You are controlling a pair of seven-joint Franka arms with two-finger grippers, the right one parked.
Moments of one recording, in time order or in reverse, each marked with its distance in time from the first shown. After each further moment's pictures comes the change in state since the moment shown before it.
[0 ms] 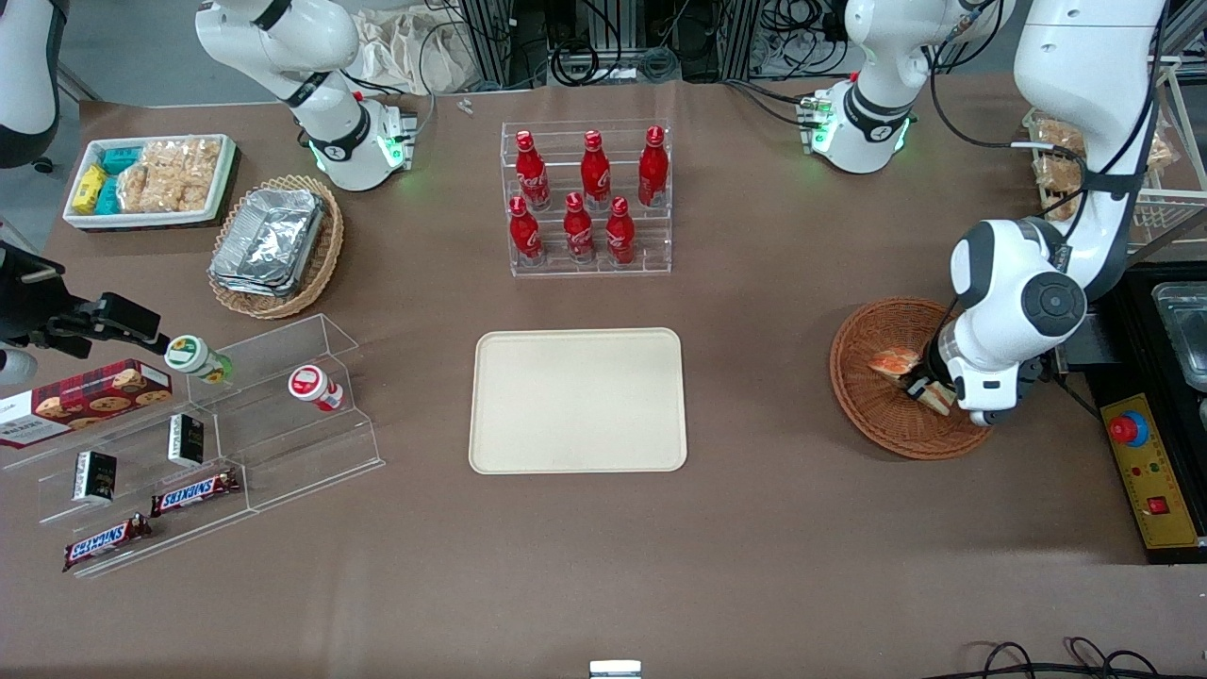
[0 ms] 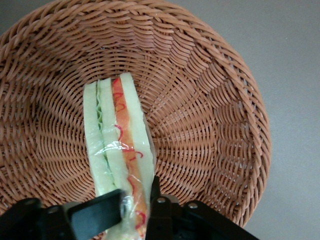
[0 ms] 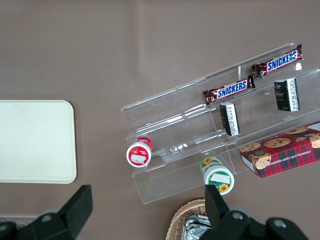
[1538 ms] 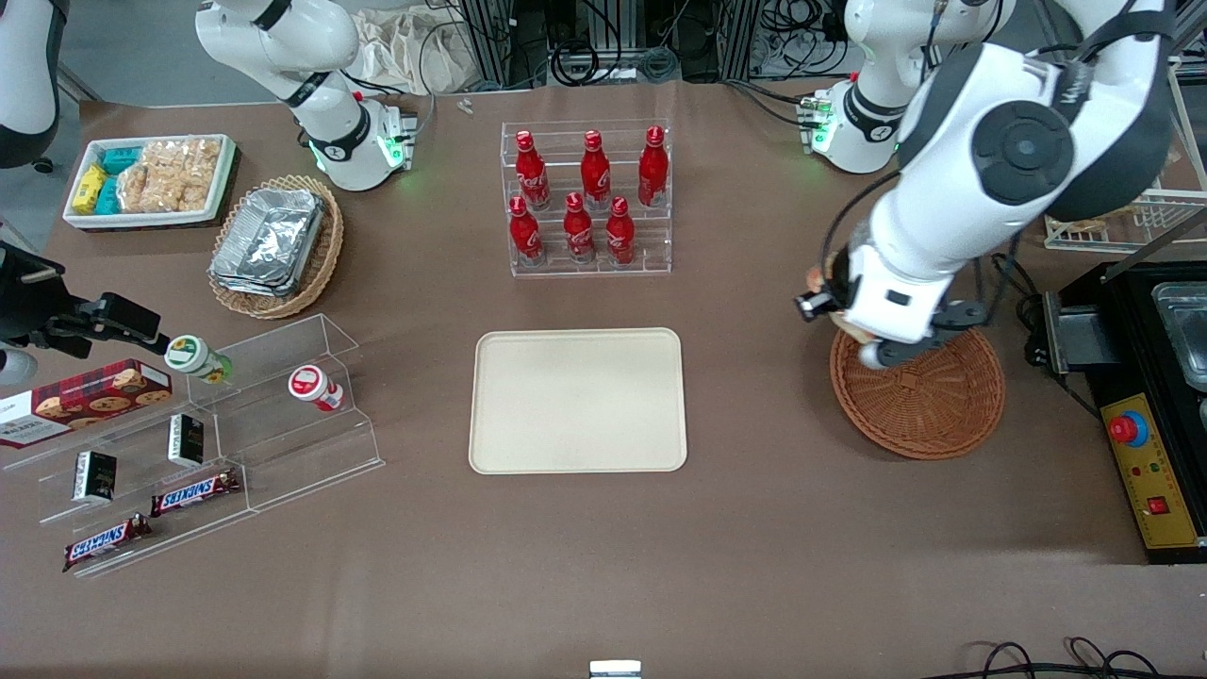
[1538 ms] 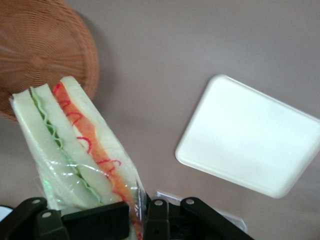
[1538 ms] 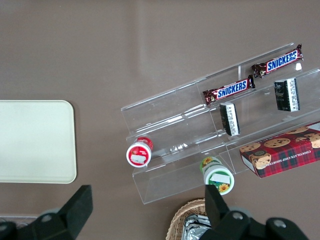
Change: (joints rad) arm -0.019 -0.040 -0.438 0.662 -0.081 -0.713 -0.014
